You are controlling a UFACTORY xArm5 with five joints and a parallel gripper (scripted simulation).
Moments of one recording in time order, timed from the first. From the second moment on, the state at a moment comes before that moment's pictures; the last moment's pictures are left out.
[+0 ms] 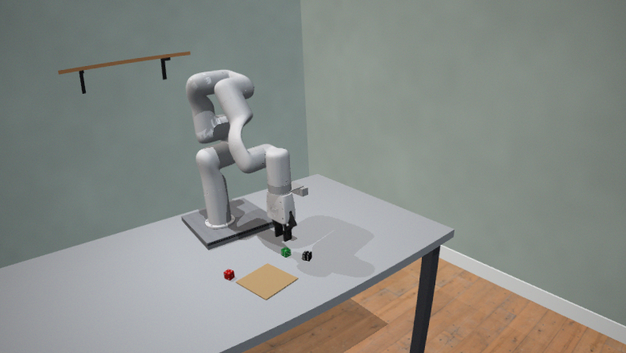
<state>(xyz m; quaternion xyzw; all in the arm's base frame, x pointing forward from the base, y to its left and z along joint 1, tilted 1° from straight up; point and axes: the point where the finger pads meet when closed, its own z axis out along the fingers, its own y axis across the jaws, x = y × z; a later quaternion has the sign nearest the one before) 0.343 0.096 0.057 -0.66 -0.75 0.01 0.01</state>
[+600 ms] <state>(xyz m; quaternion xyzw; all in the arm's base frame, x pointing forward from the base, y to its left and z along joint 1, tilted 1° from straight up) 0.342 0.097 0.033 -0.66 -0.75 0.01 0.01</state>
